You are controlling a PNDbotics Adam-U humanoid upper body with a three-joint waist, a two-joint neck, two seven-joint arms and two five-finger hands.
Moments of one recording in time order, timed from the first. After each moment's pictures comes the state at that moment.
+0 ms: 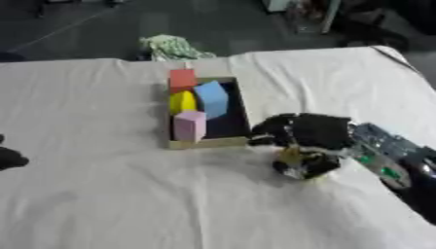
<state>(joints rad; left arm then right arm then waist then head) -0.12 0.29 -0.11 -1.98 0.04 -0.12 -0.08 -0.22 -0.82 0.28 -1.77 0.71 -0.74 0.20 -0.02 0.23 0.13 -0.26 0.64</state>
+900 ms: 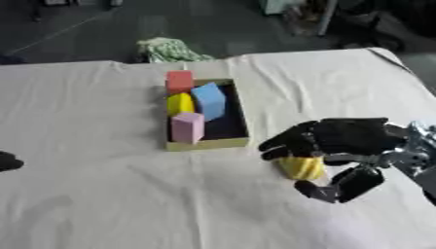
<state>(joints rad) -0.12 0.29 -0.11 -1.98 0.04 -0.12 -0.08 -0.17 -0.86 0.15 -1.96 0.57 -0.53 0.54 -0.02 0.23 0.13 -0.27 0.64</state>
